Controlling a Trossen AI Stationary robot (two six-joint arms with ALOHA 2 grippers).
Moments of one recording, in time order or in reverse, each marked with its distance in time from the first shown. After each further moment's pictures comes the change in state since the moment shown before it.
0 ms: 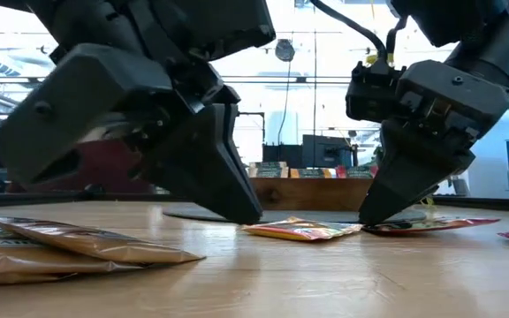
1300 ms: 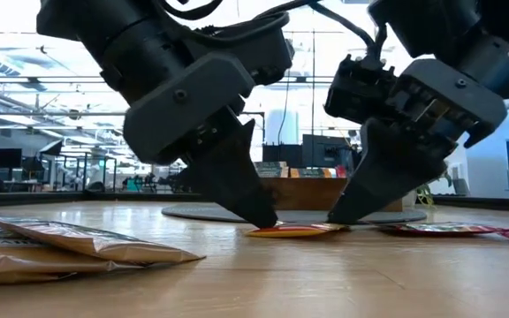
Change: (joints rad) left arm 0.062 0.026 -0.023 -0.048 0.090 -0.296; right arm -0.050 0.064 -0.002 0.243 -0.101 -0.225
